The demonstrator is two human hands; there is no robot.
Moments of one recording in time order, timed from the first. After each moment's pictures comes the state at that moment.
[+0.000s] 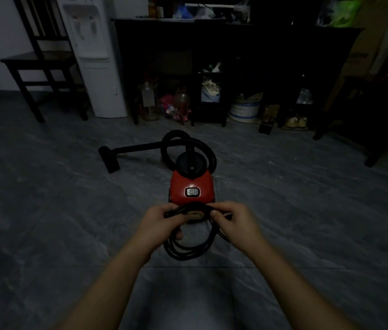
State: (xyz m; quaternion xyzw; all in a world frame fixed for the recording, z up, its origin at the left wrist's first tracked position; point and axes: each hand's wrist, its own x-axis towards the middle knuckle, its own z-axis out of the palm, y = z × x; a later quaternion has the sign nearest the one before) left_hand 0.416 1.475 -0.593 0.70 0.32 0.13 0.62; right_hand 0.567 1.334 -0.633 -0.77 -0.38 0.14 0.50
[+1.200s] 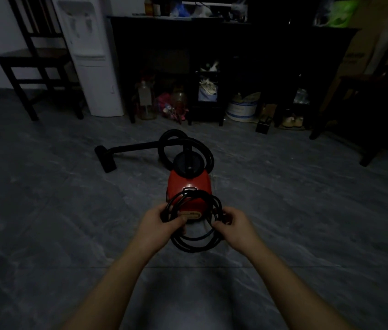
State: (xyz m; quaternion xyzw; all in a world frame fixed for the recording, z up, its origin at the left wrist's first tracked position) left_hand 0.419 1.475 -0.603 0.70 0.32 0.17 0.62; right_hand 0.570 1.338 -0.650 -0.80 -0.24 0.24 0.50
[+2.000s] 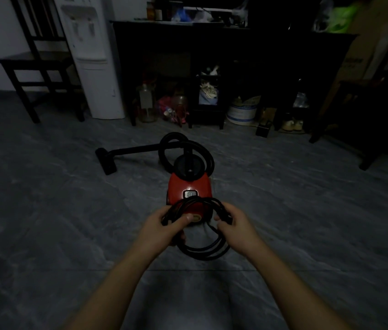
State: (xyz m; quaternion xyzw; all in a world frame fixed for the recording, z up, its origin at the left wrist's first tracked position) left_hand 0.415 1.471 -0.601 0.69 0.30 0.15 0.64; right_hand 0.564 1.333 -0.628 -0.76 -0.29 0.23 0.53
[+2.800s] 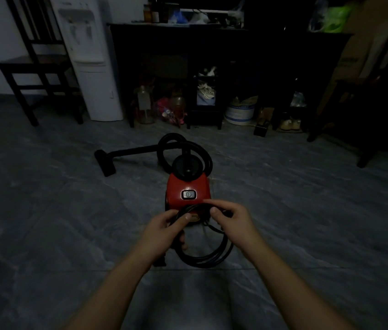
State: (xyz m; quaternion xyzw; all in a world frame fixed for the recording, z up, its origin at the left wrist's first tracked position) left_hand 0.418 1.464 -0.606 0.68 0.27 0.13 0.67; right_hand 0.557 1.331 -0.612 -0.71 -0.30 0.21 0.60
